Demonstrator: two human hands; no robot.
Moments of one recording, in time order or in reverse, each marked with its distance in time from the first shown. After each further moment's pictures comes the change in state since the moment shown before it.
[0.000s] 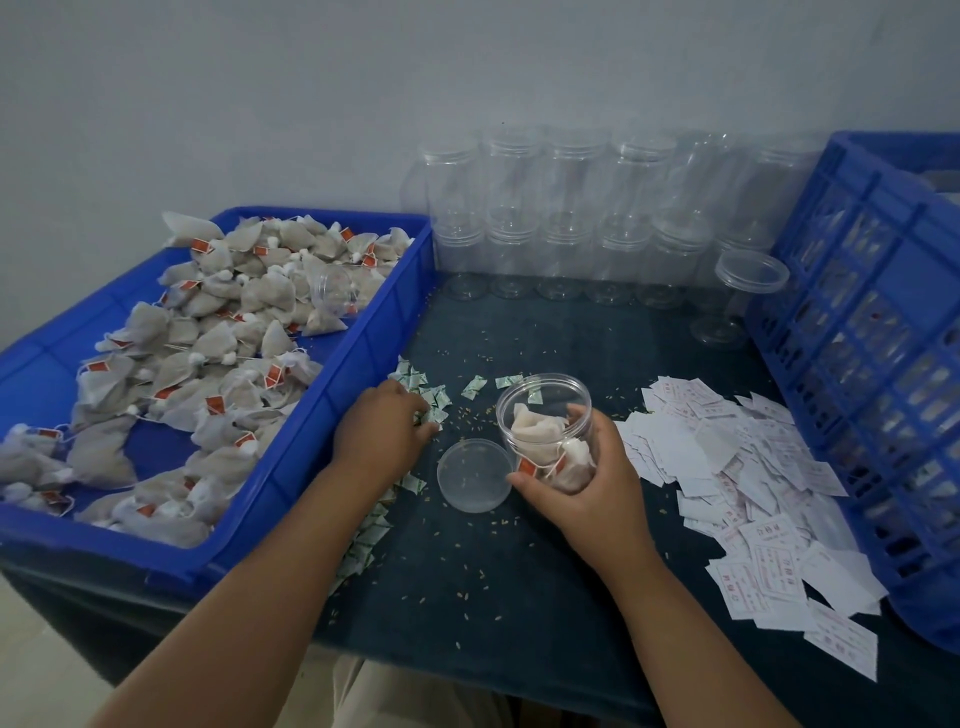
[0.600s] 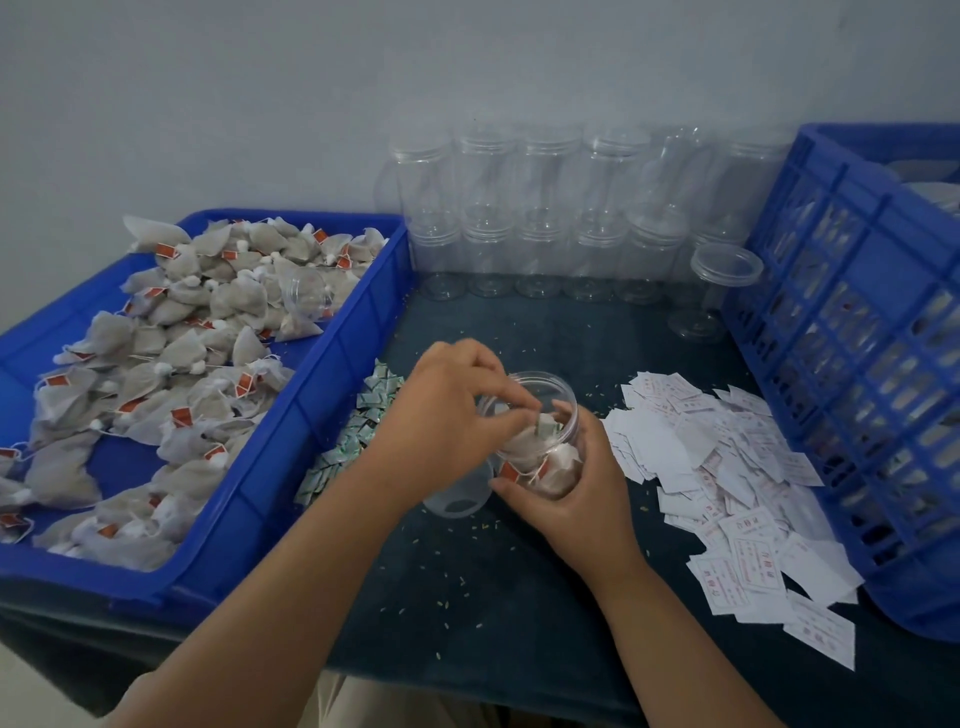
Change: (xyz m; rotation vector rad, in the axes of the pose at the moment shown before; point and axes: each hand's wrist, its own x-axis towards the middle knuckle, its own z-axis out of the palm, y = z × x) left_hand -0.033 0.102 -0.075 -0.549 0.032 0.341; right_hand 0.000 -0.004 -0.004 0.025 0.051 -0.080
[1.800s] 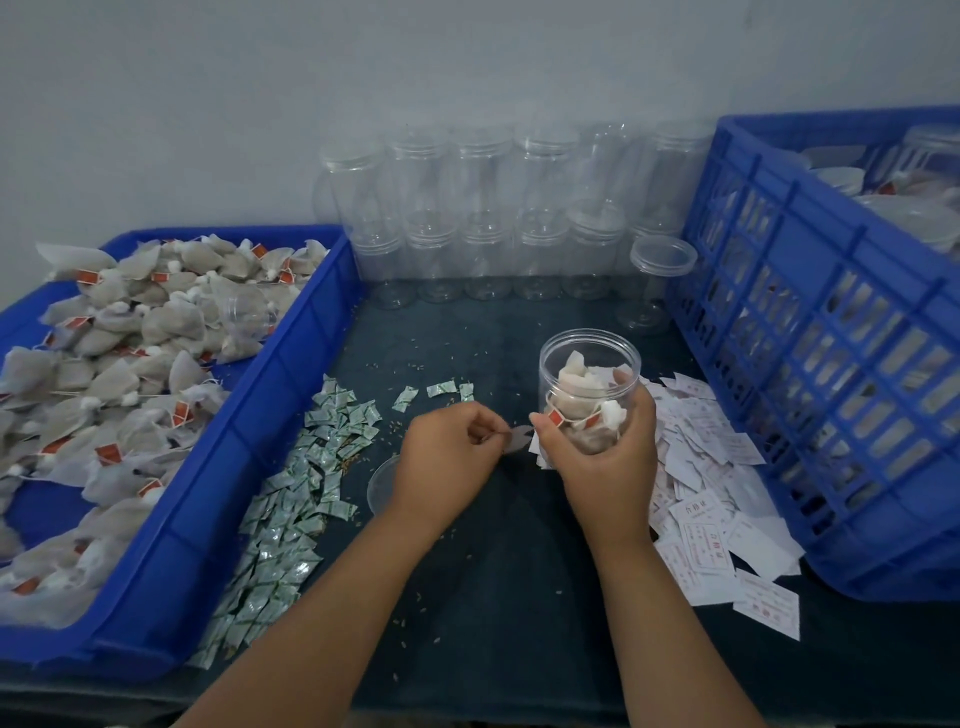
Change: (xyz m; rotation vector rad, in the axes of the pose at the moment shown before) left_hand 0.009 -0.022 0.100 -0.090 0.102 -0.238; right_hand 0.024 0.020 -0.044 -0.014 0.462 0.042
